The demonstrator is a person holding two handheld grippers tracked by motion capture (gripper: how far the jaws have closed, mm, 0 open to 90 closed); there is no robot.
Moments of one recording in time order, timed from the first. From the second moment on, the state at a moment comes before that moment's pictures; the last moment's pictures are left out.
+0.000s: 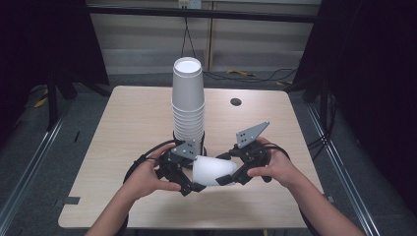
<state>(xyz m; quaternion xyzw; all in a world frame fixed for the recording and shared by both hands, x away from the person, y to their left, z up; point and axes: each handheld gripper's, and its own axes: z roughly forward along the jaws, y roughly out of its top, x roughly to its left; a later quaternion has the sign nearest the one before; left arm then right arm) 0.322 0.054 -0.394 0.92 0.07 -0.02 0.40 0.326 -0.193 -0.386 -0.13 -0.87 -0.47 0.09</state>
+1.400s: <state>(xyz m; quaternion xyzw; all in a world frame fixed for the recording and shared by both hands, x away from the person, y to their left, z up) 0.321 0.054 -0.393 0.91 0.08 -0.03 0.39 0.326 -0.193 -0.390 -0.12 -0.88 -0.45 0.09</state>
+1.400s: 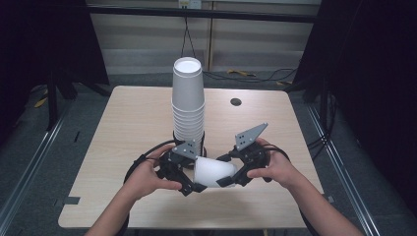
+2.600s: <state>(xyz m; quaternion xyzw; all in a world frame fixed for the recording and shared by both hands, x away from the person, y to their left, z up) 0.320 0.050 -0.388 0.92 0.08 -0.02 0.38 0.327 -0.196 -0.392 -0.13 -0.88 -0.46 0.09</state>
